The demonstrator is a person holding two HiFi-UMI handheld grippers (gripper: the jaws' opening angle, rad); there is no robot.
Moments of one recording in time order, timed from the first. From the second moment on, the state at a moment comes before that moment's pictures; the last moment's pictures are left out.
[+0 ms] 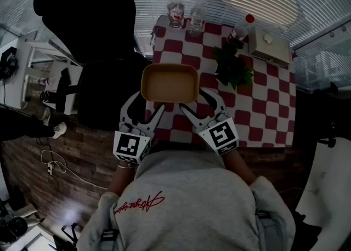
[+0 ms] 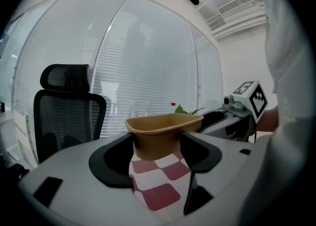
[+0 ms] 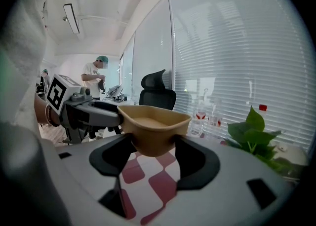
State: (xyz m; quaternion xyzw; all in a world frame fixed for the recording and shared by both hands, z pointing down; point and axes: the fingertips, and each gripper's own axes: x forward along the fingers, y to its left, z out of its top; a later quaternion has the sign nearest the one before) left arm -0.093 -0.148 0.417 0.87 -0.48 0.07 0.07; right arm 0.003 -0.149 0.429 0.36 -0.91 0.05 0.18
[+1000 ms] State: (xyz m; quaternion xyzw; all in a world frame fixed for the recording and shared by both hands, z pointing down) left arm -0.095 -0.144 0.441 0.87 -0.47 0.10 0.09; right arm 0.001 -0.143 0.447 0.36 -0.91 0.06 0.20
